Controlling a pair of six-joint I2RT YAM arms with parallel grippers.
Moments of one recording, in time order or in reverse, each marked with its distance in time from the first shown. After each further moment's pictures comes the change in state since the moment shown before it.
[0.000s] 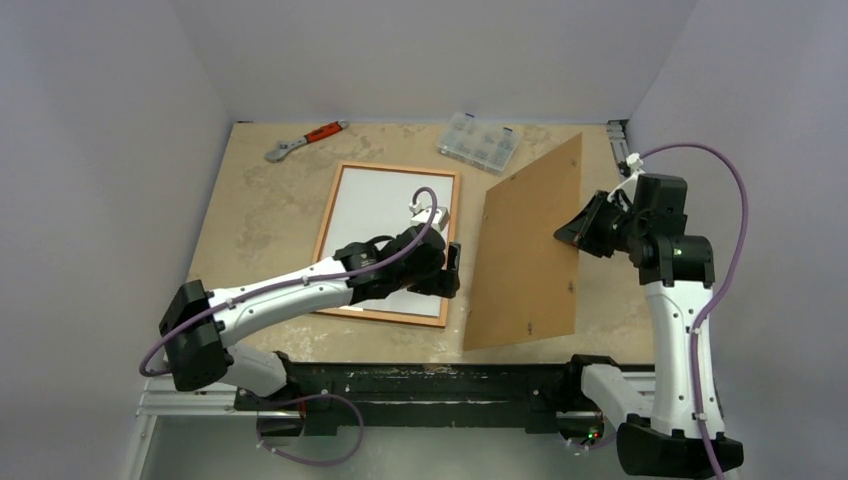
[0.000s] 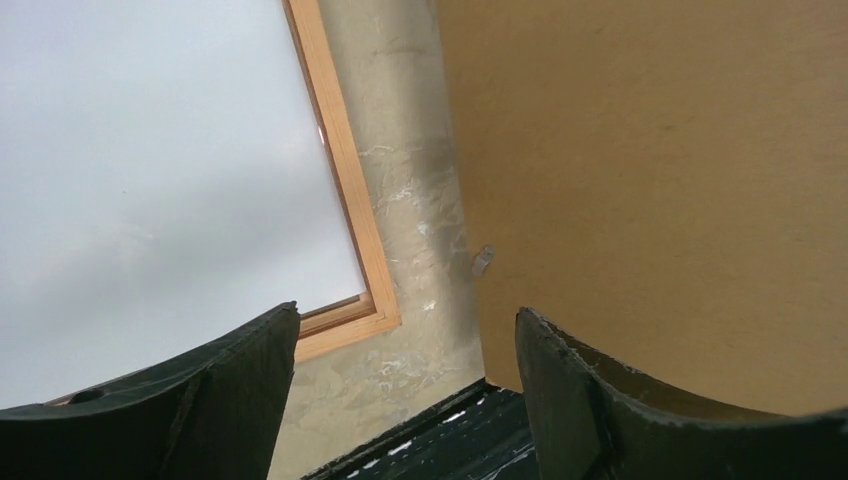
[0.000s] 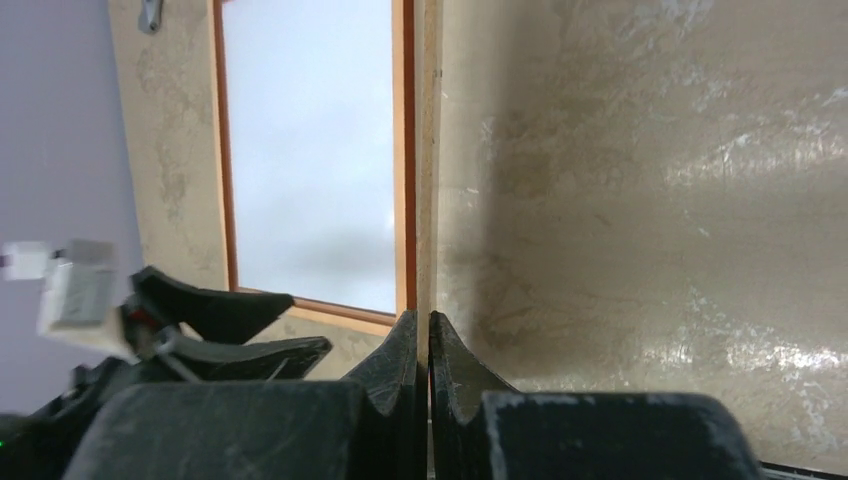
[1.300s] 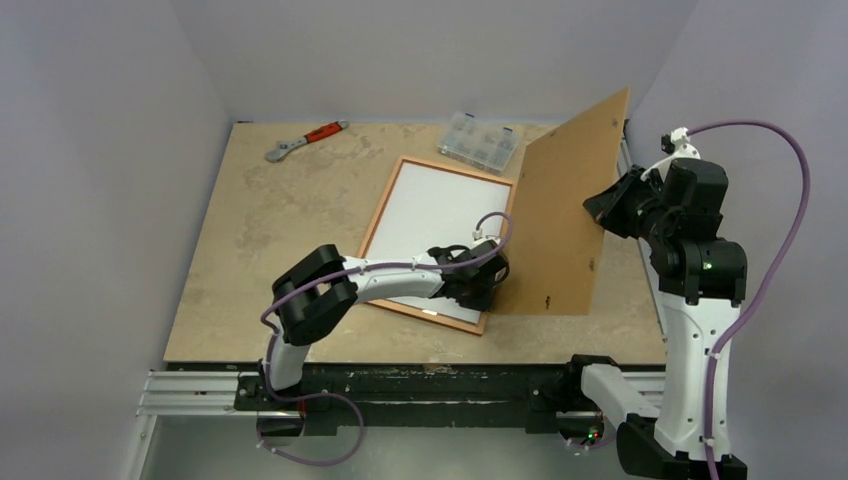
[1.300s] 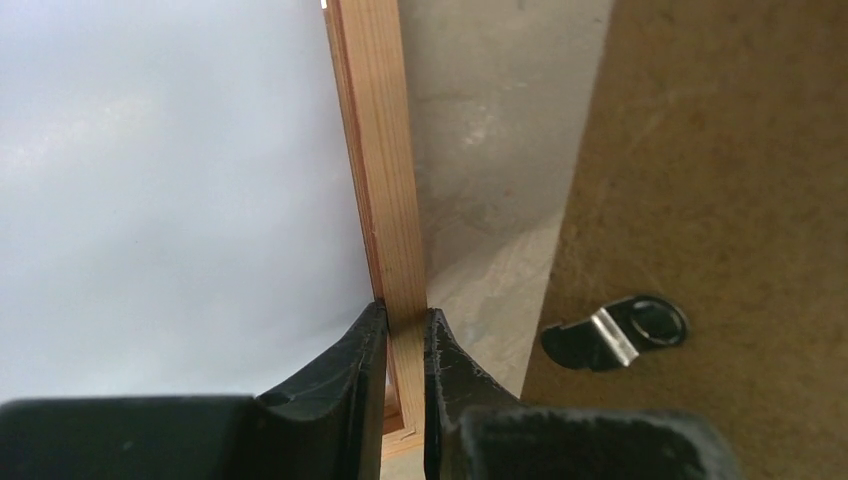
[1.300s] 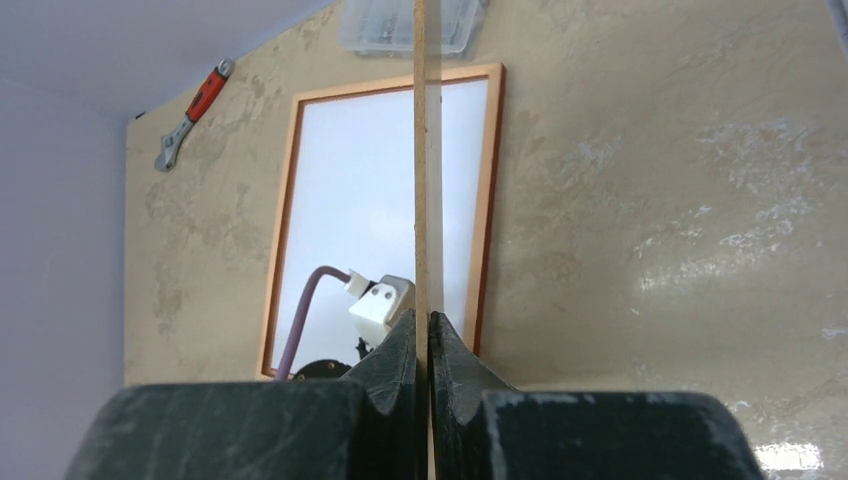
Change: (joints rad) left arm -0.024 0.584 0.226 0.136 0.217 -0.084; right arm 0.000 0.012 0.259 -0.002 0.191 0.031
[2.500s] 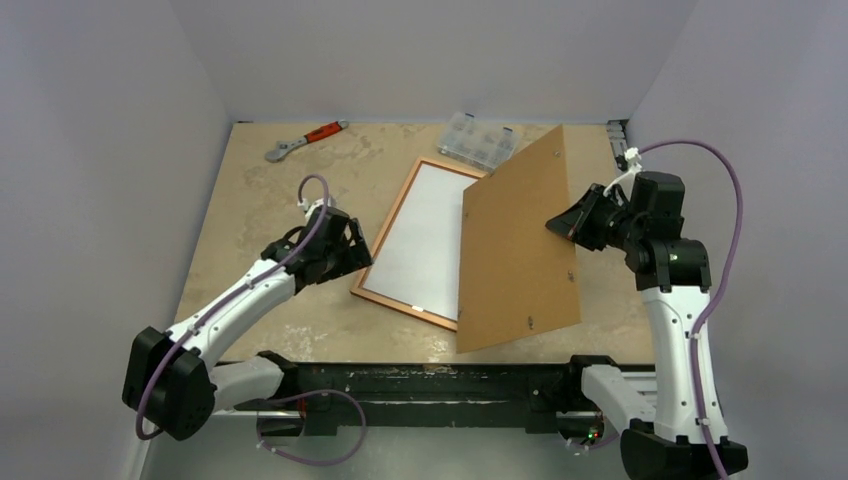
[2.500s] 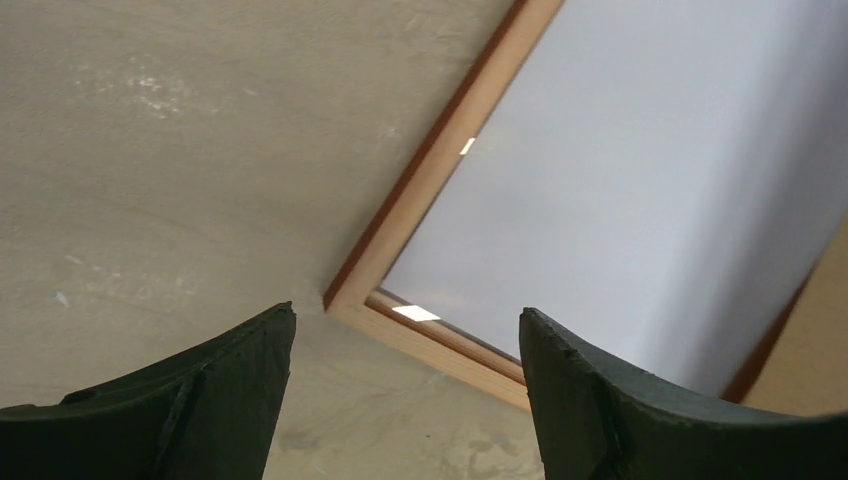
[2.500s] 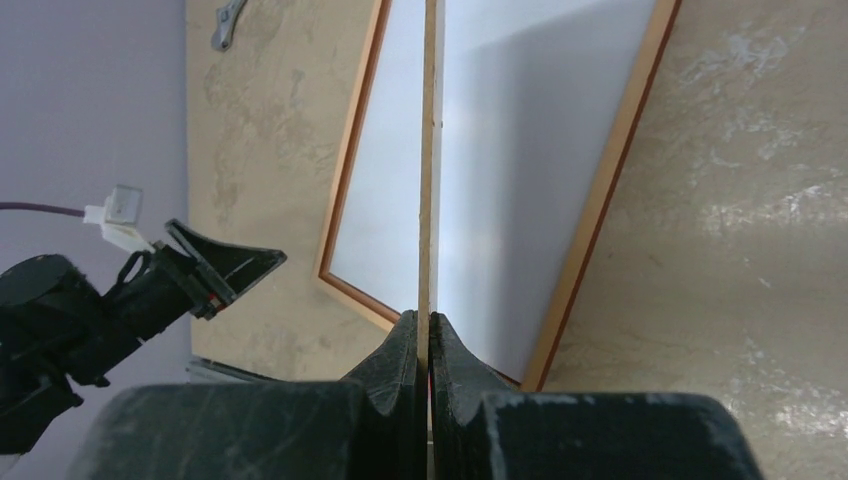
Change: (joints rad) left arm 0.595 -0.822 -0.570 -0.135 -0.126 0.019; right arm 0.045 -0.029 -0.251 0.116 -0.198 0.041
